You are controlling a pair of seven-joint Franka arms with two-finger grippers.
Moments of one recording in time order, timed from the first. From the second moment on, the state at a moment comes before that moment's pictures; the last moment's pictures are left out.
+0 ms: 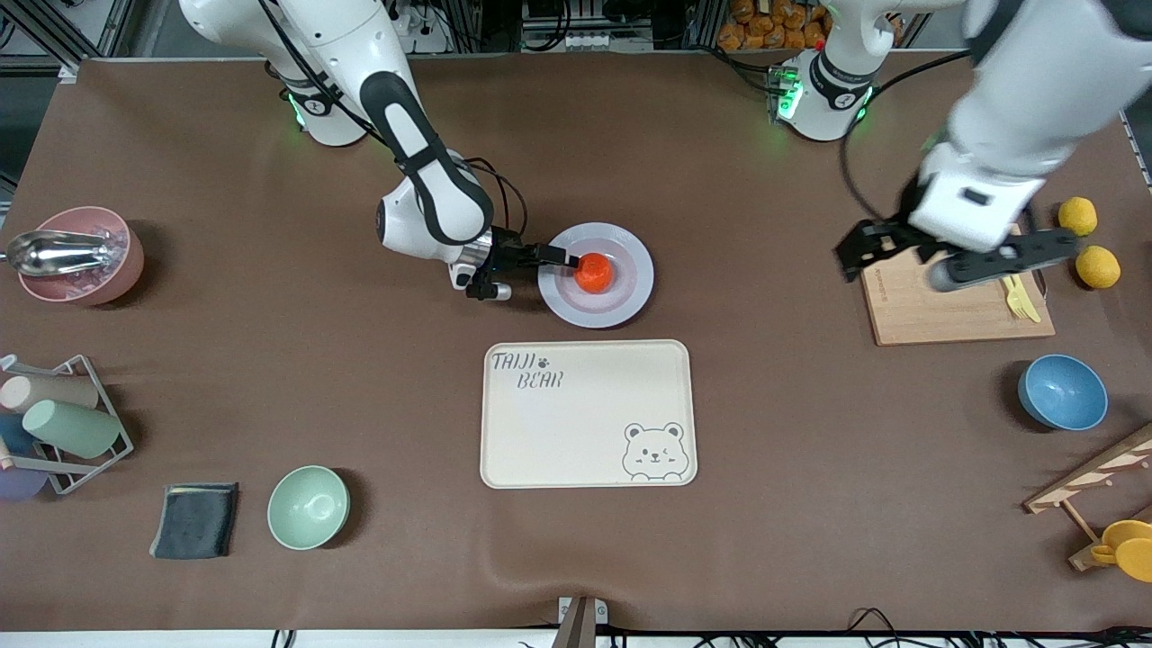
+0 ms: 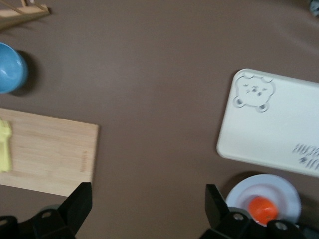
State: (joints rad) left arm -0.03 0.04 -0.22 -1.57 0.03 1.65 -0.43; right arm 0.74 0.50 0.01 -2.17 1.85 2.43 -0.64
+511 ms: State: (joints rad) left arm 0.05 -0.01 -0.13 -1.57 0.00 1.55 -0.13; right arm 0.75 0.53 0.01 -2.17 2.02 2.44 -0.78
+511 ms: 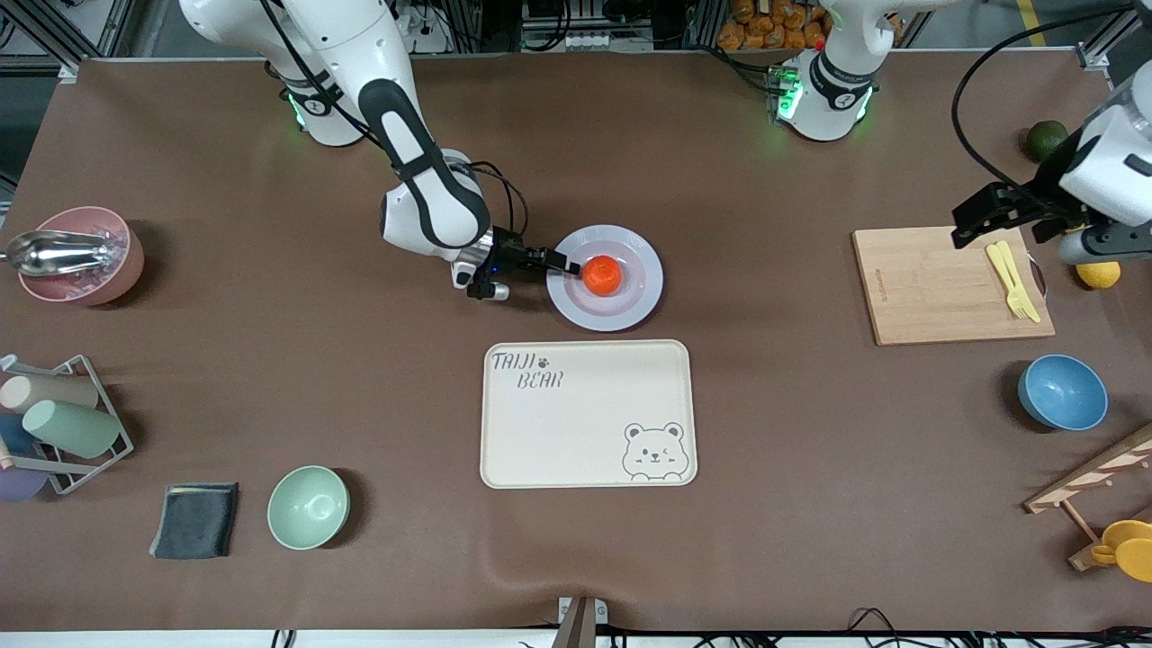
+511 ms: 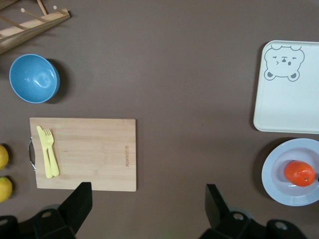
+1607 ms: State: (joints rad) left arm 0.07 -0.04 -0.13 -1.57 0.00 1.51 -0.10; right arm 0.77 0.55 0.00 -1.98 2.04 2.56 -0.85
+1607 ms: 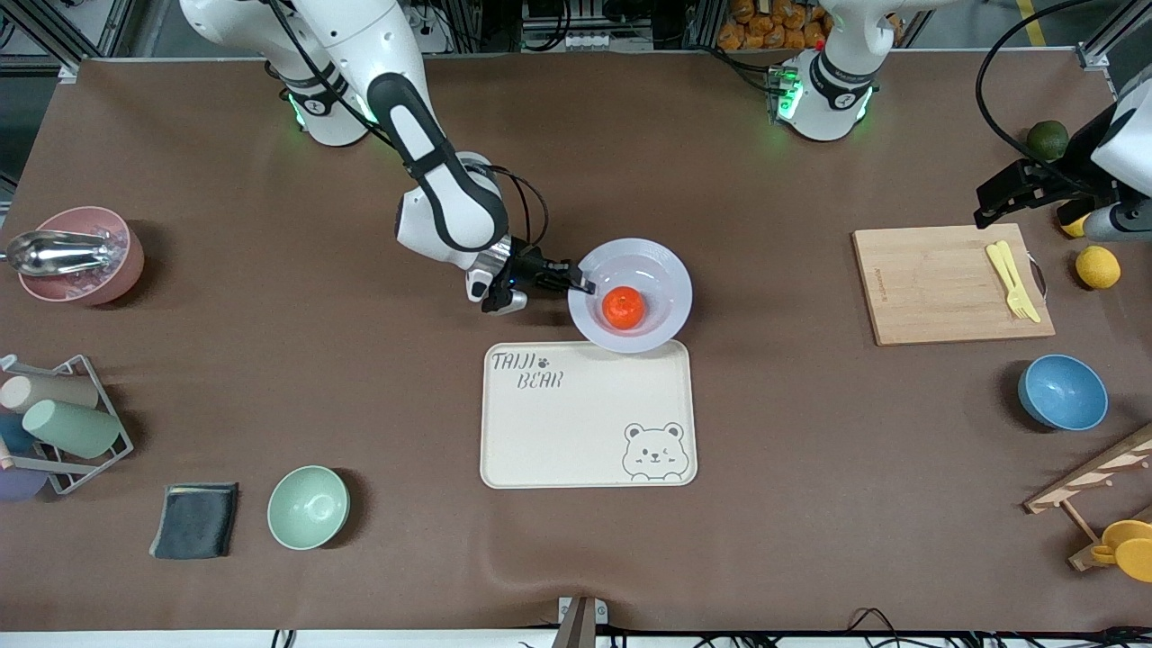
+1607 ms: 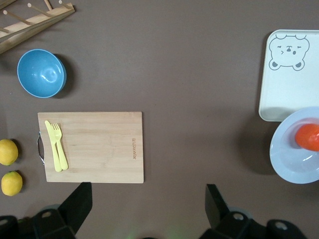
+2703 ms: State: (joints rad) left arm 0.07 -0.04 -0.13 -1.58 0.00 1.51 -0.10; right arm 0.57 0.77 -0.02 -1.67 1.63 2.56 -0.54
